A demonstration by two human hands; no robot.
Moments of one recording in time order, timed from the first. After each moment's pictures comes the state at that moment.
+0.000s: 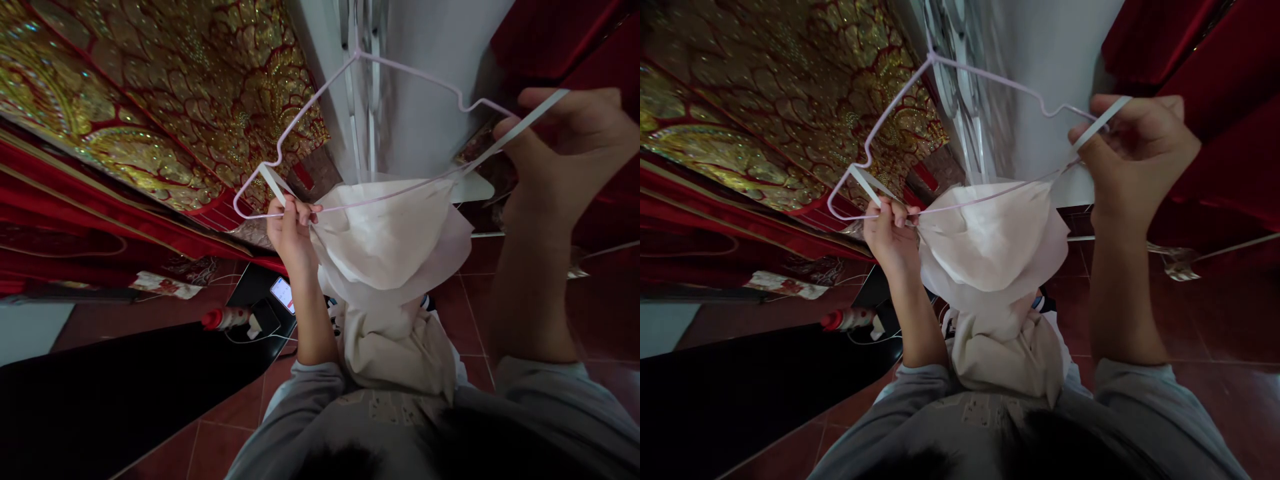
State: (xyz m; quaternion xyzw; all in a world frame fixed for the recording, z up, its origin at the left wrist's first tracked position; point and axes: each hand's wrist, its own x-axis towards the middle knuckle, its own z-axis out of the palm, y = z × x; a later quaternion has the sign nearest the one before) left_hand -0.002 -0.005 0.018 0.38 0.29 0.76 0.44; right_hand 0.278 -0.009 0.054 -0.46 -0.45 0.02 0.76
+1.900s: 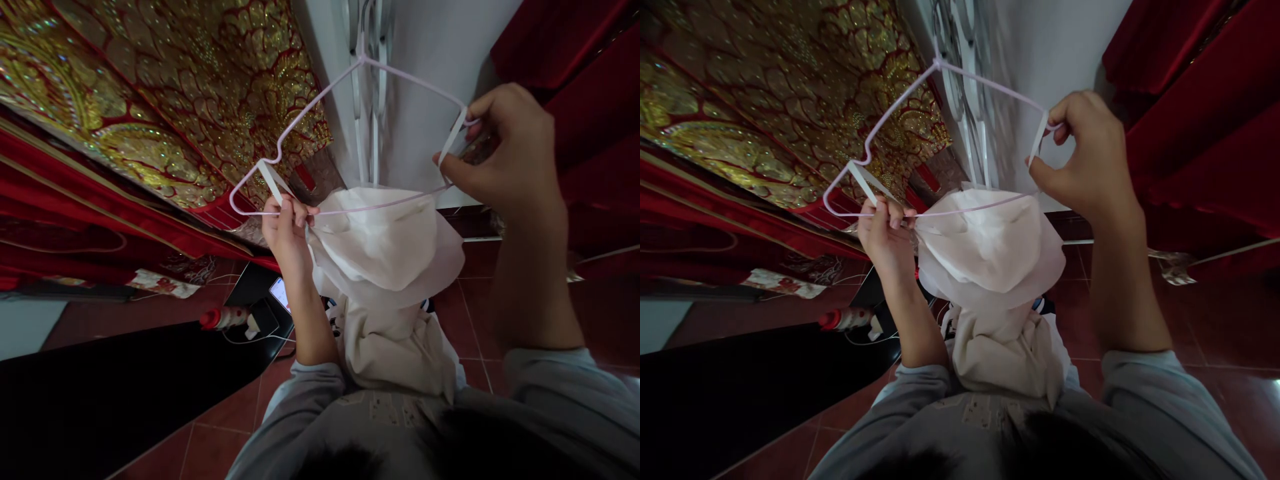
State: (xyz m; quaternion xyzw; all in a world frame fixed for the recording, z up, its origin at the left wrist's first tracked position) left_hand -0.014 -0.005 0.023 0.39 0.26 0.76 0.45; right_hand 0.275 0.002 0.078 -0.56 -0.70 -0.01 0.45
